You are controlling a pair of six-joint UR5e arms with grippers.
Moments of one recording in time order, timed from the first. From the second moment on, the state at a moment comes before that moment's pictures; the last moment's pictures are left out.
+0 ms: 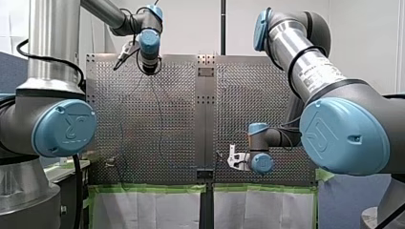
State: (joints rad) left arm -0.30 -1.61 -1.61 -3.24 -2.07 -1.21; right arm 2.05 -0.73 1.84 -0.89 1.63 1.67
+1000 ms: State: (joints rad) left arm -0.28 -1.66 -1.60 -3.08 -2.01 -1.18; right arm 2.05 -0.73 1.84 -0.89 1.63 1.67
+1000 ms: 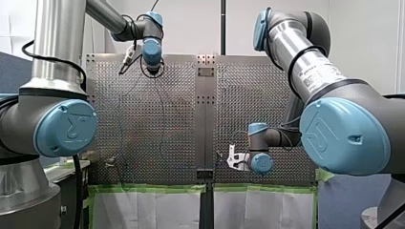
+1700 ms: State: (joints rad) left arm -0.29 -1.70 -1.48 -3.14 -2.08 -1.21; right arm 2.05 -0.73 1.84 -0.89 1.63 1.67
